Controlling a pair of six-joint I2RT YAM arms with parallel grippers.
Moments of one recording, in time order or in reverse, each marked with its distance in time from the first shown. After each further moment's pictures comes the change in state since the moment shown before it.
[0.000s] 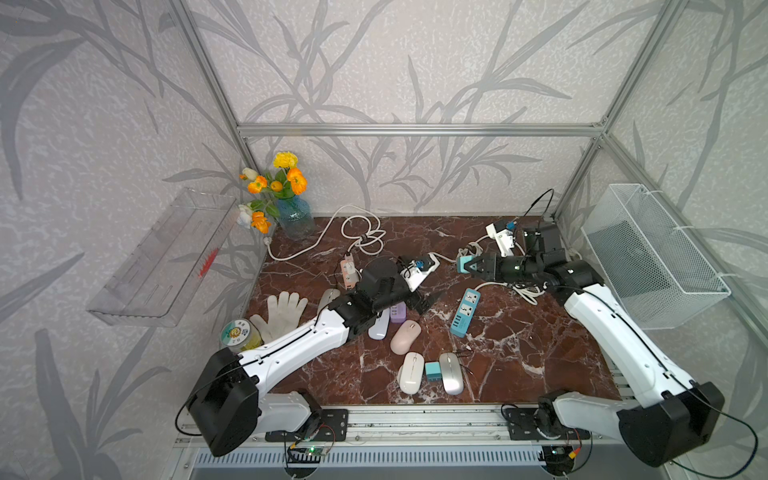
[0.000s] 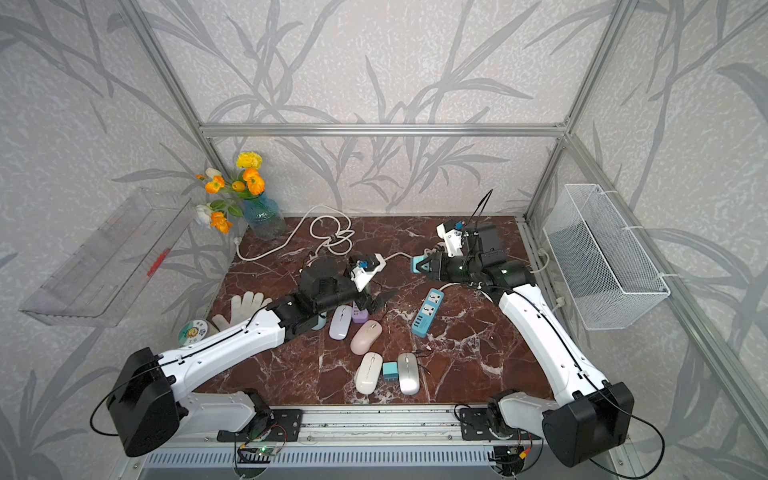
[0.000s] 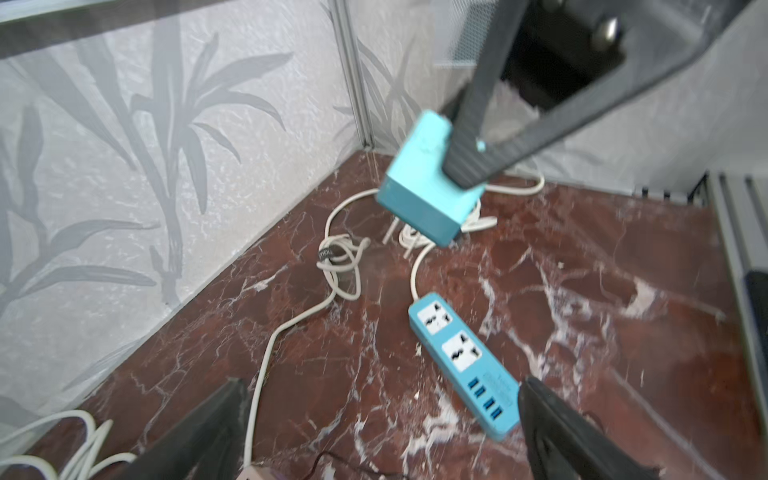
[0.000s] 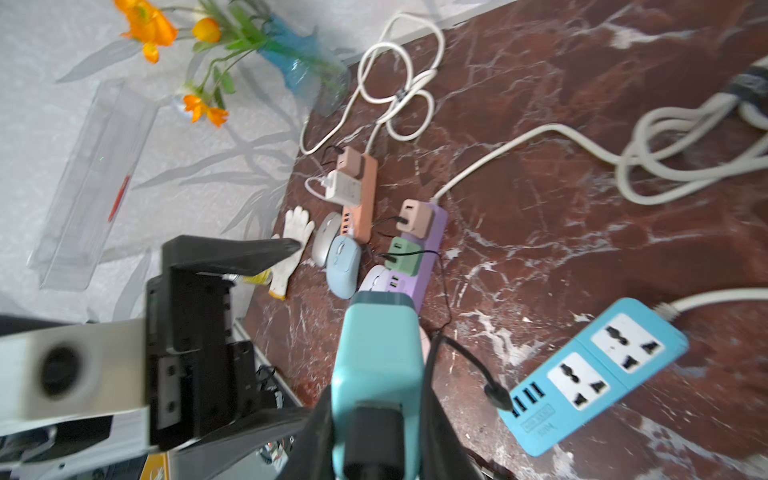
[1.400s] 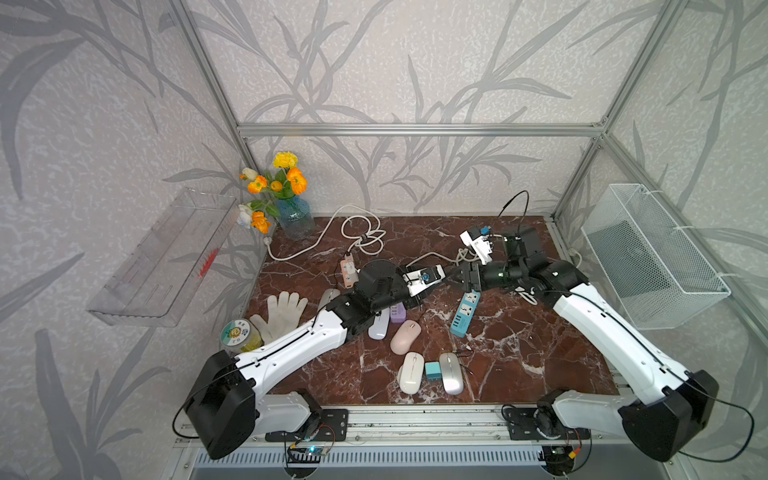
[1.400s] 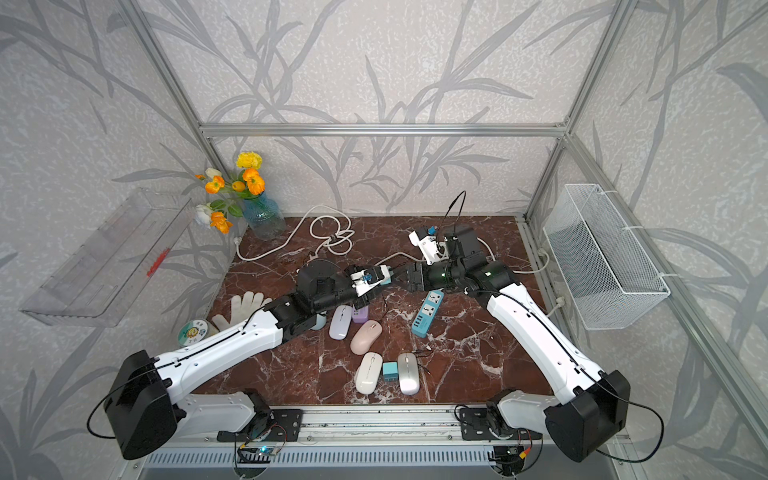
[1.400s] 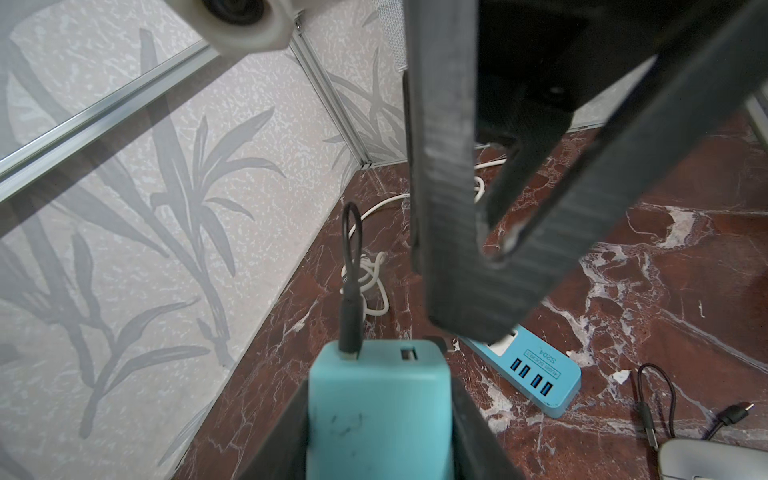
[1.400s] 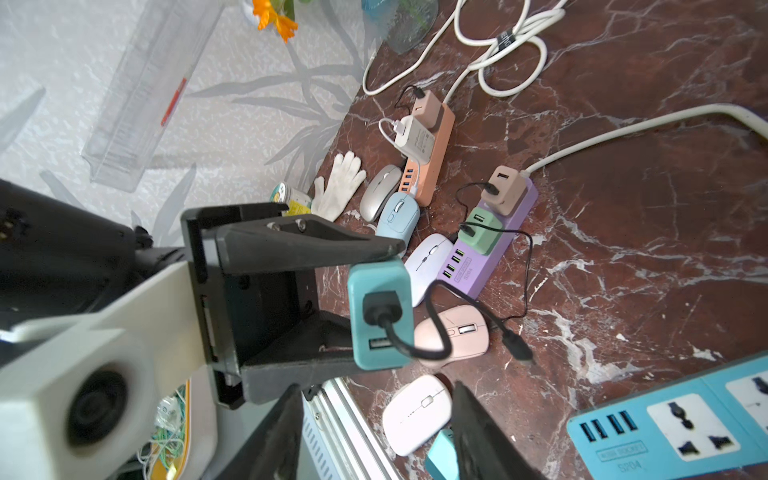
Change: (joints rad) left arm -0.005 -0.020 0.000 0.025 0.025 0.207; right arm 0.142 0.016 0.020 0.021 -0.027 -0.027
